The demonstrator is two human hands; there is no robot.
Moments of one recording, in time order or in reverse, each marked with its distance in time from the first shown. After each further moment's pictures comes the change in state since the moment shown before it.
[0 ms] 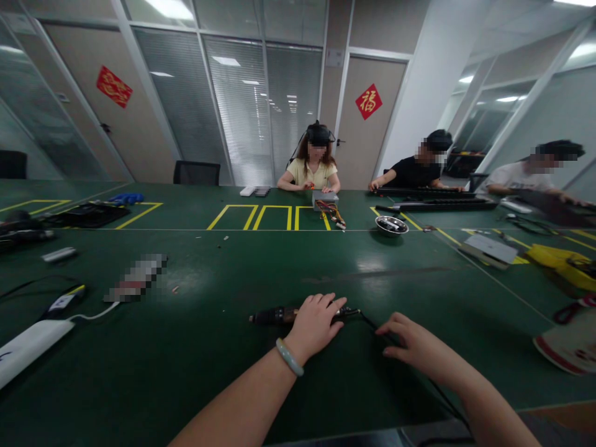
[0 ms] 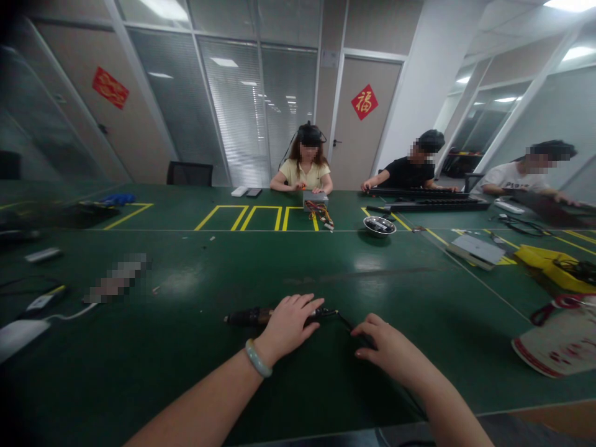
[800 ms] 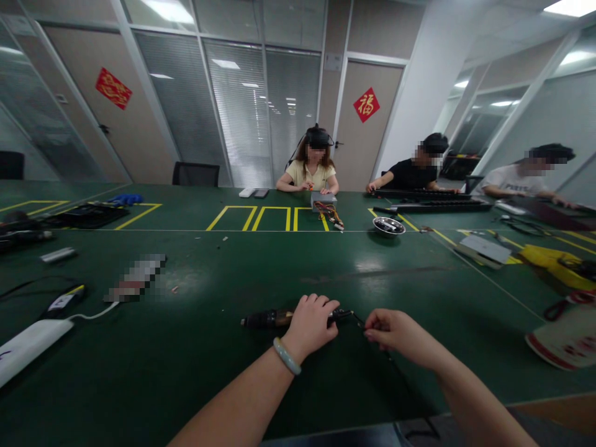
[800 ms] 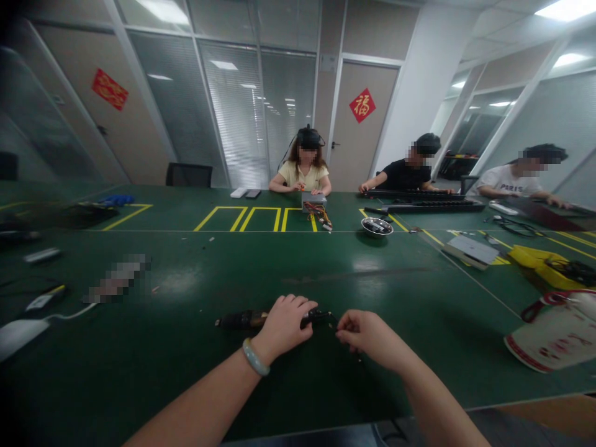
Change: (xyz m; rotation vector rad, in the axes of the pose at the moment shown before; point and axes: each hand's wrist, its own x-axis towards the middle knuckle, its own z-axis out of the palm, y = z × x) left_hand -0.001 0.007 -0.013 -0.018 -0.081 -0.072; right_hand 0.017 -0.036 0.002 0.483 -0.061 0.071
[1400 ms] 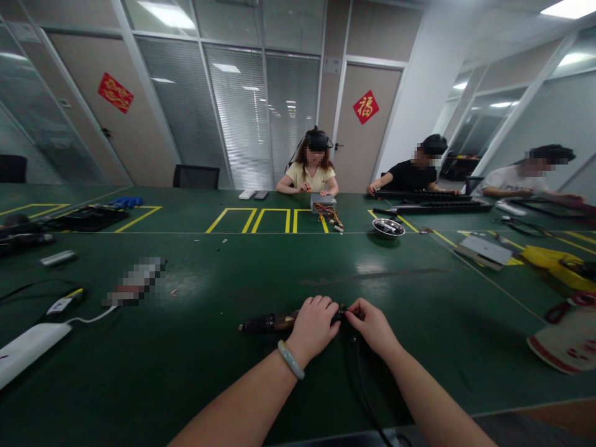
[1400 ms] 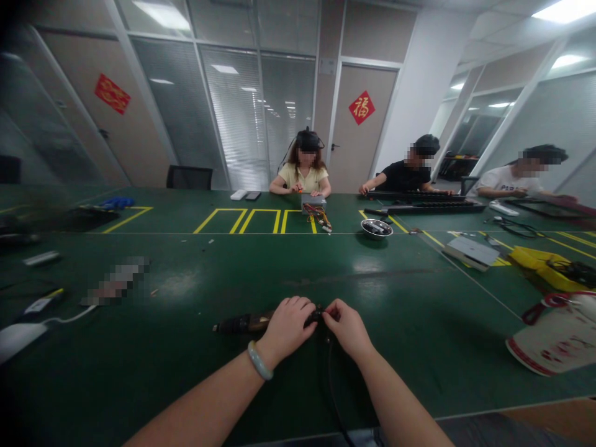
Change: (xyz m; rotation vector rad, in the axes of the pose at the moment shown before) left_hand 0.007 0.003 0.015 0.073 0.088 0.031; right_hand 0.067 0.039 0.045 -0.030 0.443 -0.180
